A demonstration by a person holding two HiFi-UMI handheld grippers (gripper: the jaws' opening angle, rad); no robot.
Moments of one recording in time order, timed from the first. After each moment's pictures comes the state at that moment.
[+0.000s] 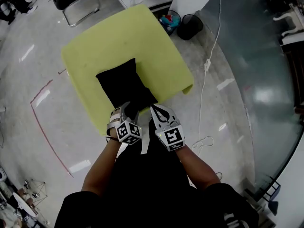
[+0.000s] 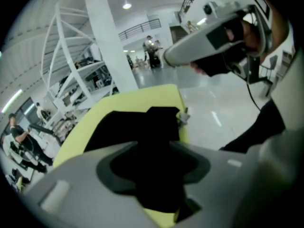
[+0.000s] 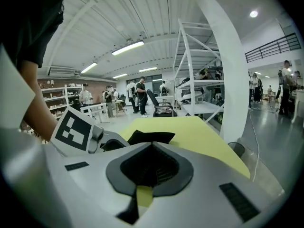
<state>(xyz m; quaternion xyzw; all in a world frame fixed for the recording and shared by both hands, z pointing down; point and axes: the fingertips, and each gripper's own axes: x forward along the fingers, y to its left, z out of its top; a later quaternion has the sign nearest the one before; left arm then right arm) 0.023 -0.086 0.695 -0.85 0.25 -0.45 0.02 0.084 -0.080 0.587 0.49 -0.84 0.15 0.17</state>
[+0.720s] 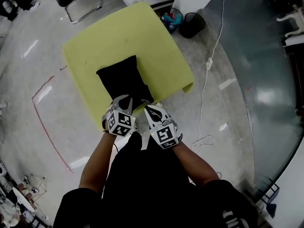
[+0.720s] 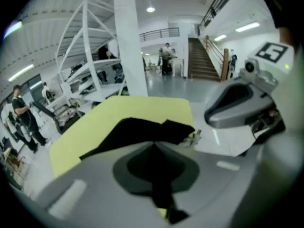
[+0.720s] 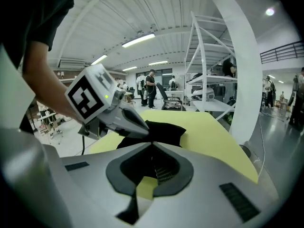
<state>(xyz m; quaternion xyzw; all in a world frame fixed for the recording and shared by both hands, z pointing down) 0.018 -0.123 0.655 -0.87 0.29 -0.40 -0.06 0.061 -0.066 0.620 0.44 -0.86 0.13 0.22</state>
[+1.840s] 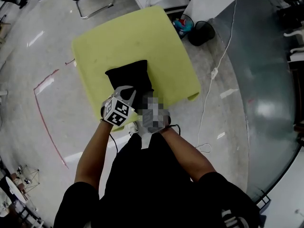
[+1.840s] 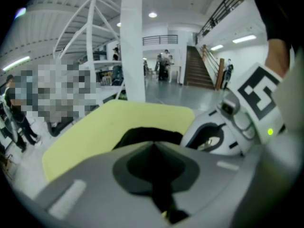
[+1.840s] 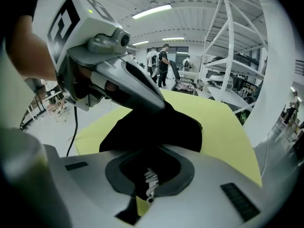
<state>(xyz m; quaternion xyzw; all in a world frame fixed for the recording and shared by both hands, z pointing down) 0.009 -0.177 0.632 -0.89 0.26 -0.37 -0.09 0.009 -0.134 0.675 0.37 -0.84 0.15 0.37</state>
